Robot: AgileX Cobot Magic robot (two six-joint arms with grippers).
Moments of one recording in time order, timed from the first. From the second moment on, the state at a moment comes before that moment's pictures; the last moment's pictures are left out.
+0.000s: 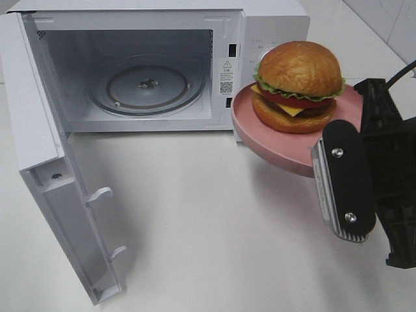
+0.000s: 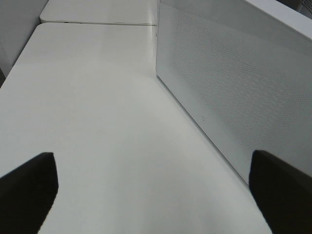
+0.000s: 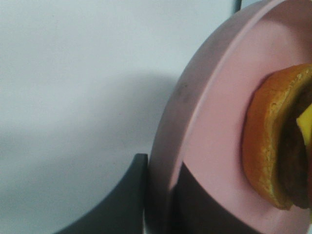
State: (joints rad) left arm 0.03 0.00 -0.52 -0.09 1.07 0.04; right arm 0.71 1.10 -0.56 -0.51 0.40 -0.64
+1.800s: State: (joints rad) left arm 0.03 0.00 -0.52 -0.09 1.07 0.04; right arm 0.71 1.31 -0.56 -0.84 0.88 0.70
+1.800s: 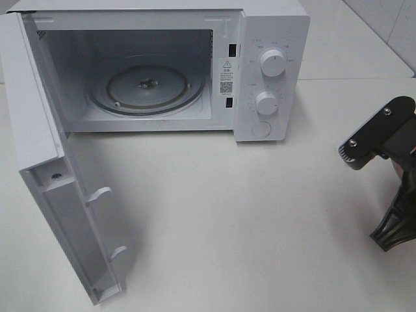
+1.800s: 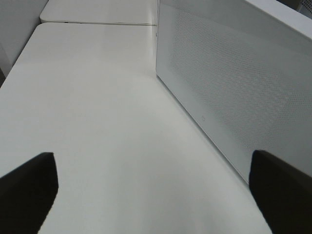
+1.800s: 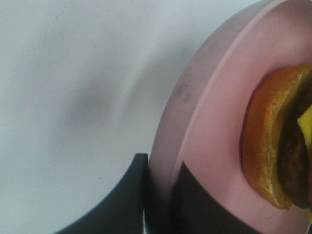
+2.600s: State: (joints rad) left arm 0.03 0.00 -0.52 -0.09 1.07 0.04; right arm 0.70 1.61 -0.57 -0.97 0.83 1.12
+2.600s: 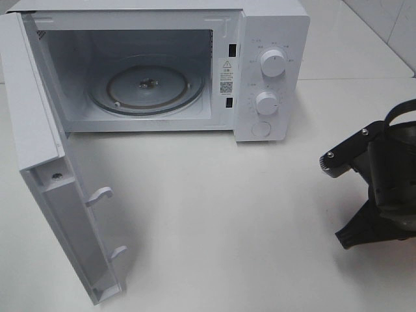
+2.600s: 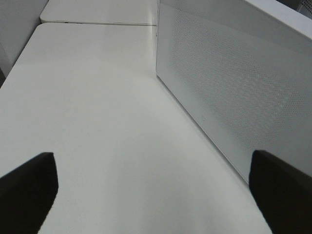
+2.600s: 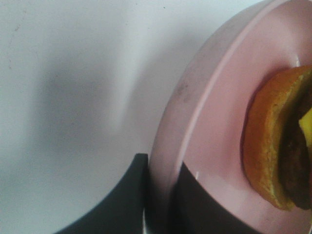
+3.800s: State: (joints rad) left arm 0.03 0.00 -0.52 -0.09 1.07 0.04; right arm 0.61 1.69 -0.57 -0.97 0.62 1.17
